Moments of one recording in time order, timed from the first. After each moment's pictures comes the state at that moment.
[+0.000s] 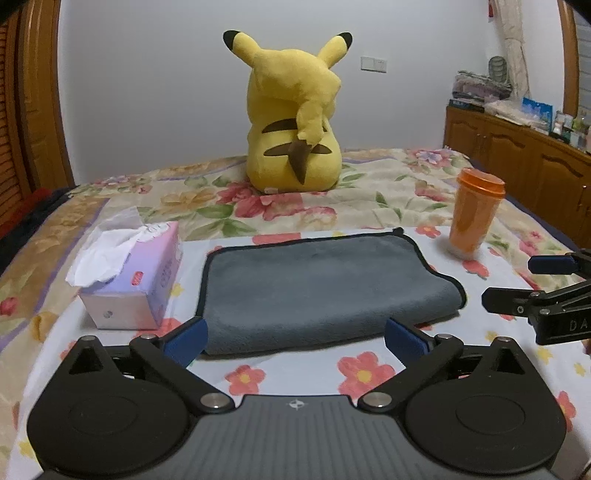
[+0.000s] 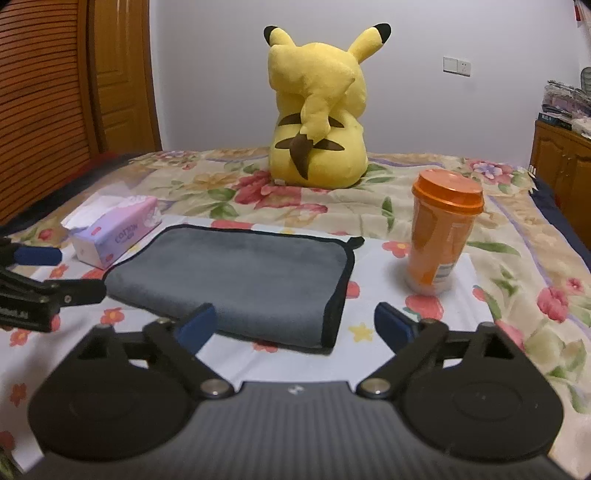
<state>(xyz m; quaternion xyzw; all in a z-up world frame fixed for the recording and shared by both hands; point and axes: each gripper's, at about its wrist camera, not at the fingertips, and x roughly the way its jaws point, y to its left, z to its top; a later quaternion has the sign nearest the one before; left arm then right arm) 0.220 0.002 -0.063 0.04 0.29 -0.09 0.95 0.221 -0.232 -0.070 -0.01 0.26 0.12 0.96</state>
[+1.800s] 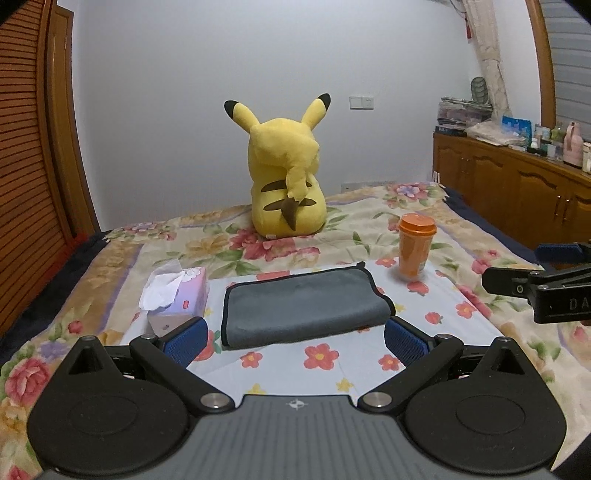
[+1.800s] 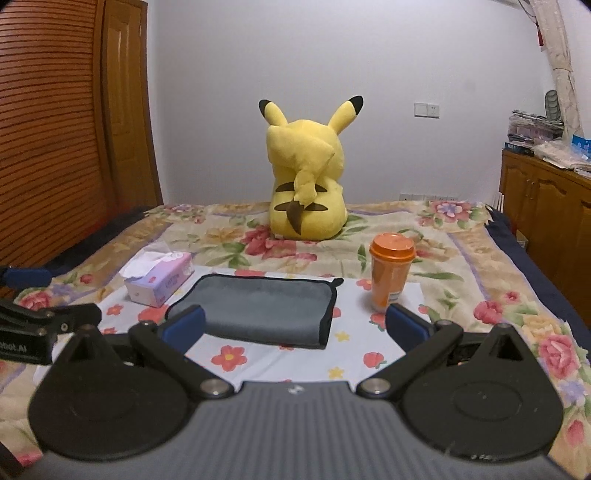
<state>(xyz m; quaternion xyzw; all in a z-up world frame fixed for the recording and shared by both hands) 0.061 -0.027 0.046 0.07 0.24 -0.07 0.97 0.083 -0.252 0.024 0.02 0.20 0.10 0.97</state>
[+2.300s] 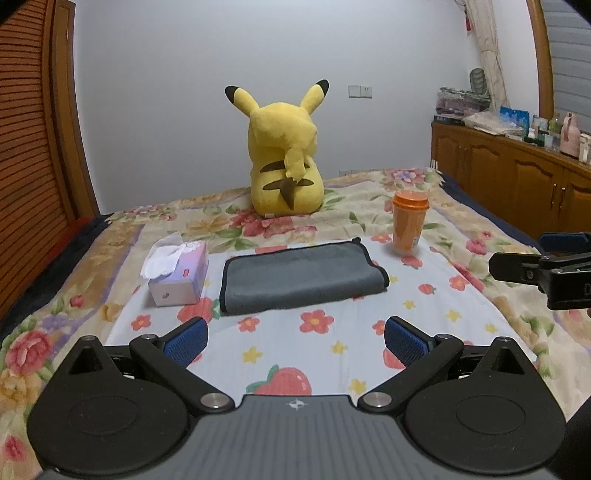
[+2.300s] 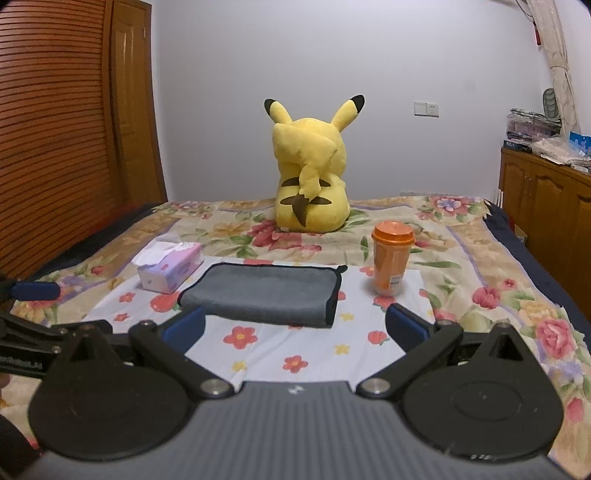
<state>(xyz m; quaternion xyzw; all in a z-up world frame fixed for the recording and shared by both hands) 0.030 -0.020 0.022 0.06 0.26 -0.07 0.96 0.049 -0.247 0.010 0.02 0.20 0.10 0.97</state>
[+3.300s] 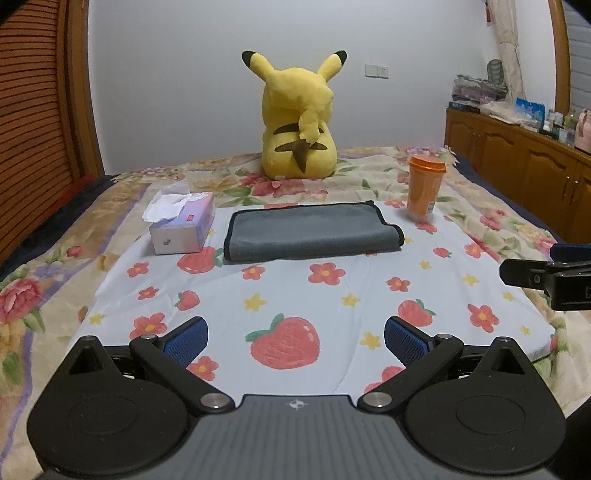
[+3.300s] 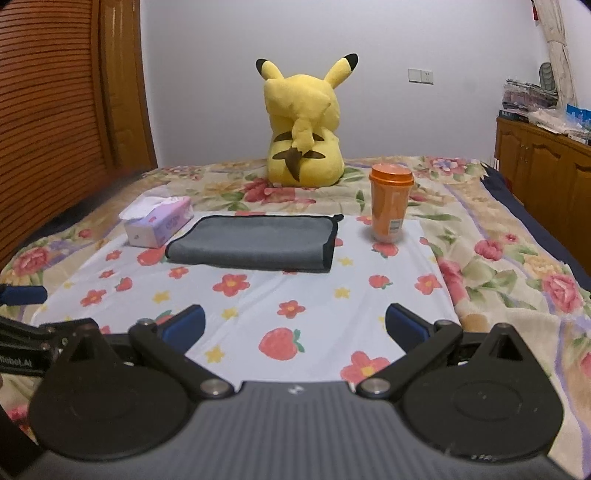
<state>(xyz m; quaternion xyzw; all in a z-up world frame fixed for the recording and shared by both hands) 0.028 -0.007 -0.036 0.04 0.28 -0.05 0.96 0.048 -0.239 -0.040 0.02 0.24 0.09 0.97</state>
